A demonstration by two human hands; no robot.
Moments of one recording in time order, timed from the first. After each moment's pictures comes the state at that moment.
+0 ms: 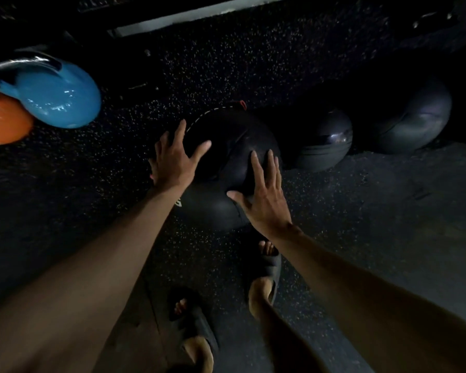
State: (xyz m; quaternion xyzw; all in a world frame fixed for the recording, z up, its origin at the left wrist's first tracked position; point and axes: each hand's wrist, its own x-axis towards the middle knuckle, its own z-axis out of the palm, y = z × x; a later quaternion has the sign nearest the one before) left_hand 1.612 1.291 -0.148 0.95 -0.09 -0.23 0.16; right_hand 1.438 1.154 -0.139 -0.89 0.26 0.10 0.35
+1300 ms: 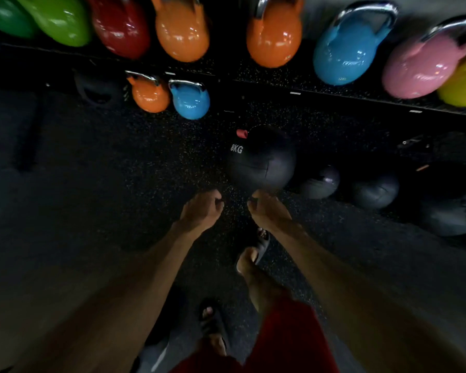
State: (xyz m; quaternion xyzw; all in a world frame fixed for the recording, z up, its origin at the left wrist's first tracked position) left_hand 1.379 1.419 0.202 0.93 -0.01 -0.32 0.17; right_hand 1.354 1.227 0.211 -0.89 0.11 0.33 0.29
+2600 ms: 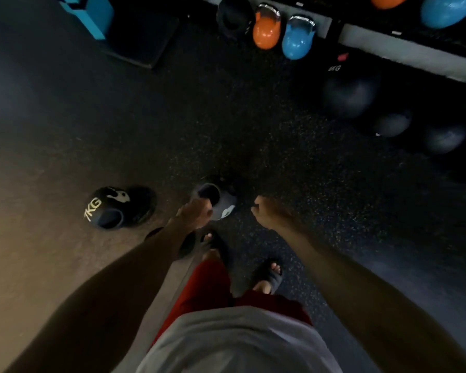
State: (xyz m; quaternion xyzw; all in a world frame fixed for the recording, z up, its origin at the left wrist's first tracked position) left_hand 0.704 1.734 0.296 0.92 0.11 -0.34 0.15; right_hand 0.751 1.500 0.292 -0.90 -0.09 0.39 0.19
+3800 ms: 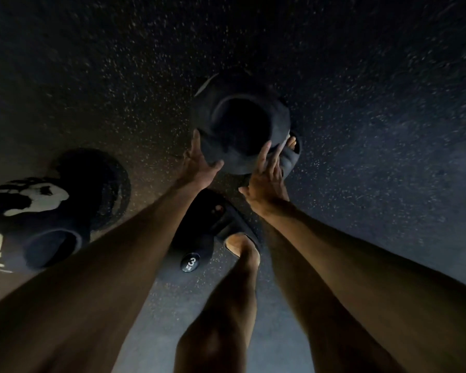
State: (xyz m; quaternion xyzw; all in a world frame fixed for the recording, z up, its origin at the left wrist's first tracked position) left_hand 0.759 1.948 -0.189 0.83 0.18 -0.42 0.32; right_hand 0.699 1.793 -0.172 -0.89 0.16 0.37 0.23
